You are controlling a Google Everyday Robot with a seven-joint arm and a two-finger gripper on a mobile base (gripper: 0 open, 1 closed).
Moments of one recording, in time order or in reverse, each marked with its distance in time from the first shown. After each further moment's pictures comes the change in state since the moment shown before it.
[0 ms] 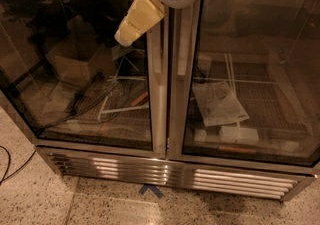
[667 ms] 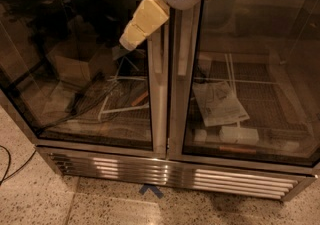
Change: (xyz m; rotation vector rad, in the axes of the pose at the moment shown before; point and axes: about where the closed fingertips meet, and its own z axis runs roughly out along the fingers) arm 0.015 0.002 0.010 -0.105 0.054 0.045
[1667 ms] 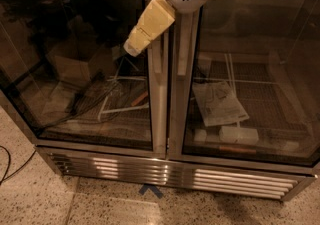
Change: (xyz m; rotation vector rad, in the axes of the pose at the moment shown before) arm 0.016 0.009 0.004 -0.118 0.056 0.038
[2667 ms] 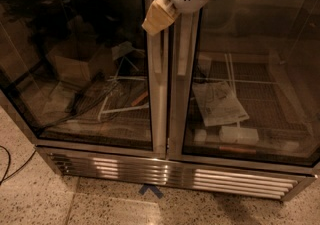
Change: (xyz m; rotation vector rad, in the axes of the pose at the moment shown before) arm 0.000 0.000 0.000 0.000 0.000 0.000
